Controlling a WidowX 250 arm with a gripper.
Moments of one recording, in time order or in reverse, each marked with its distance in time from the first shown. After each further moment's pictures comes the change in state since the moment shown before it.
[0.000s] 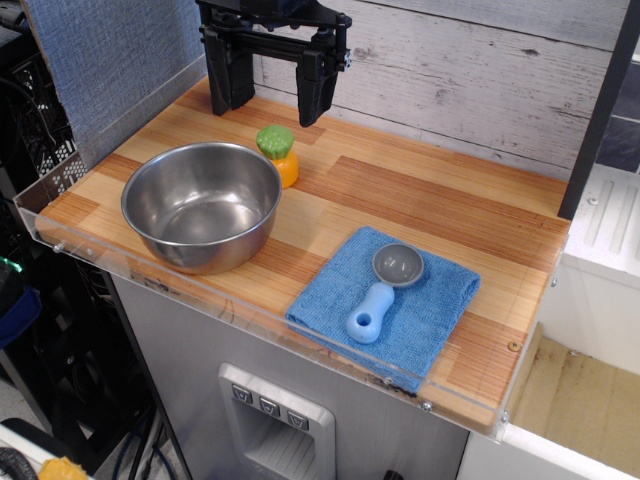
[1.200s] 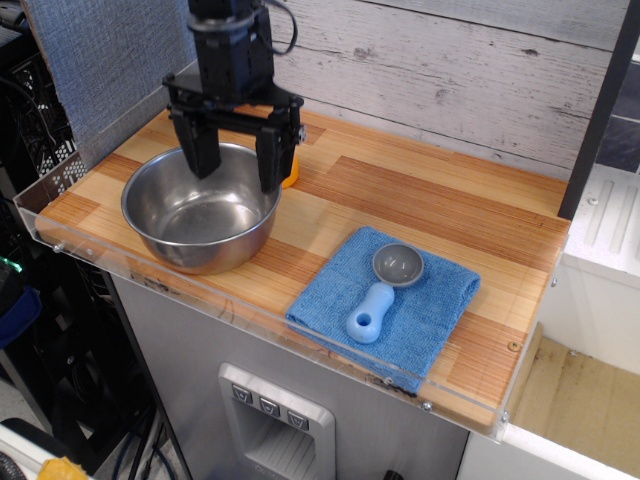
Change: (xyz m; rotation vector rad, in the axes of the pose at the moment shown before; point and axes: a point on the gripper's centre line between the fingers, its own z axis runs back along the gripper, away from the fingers) arm -0.020 0.024 -0.052 -0.024 0.037 0.032
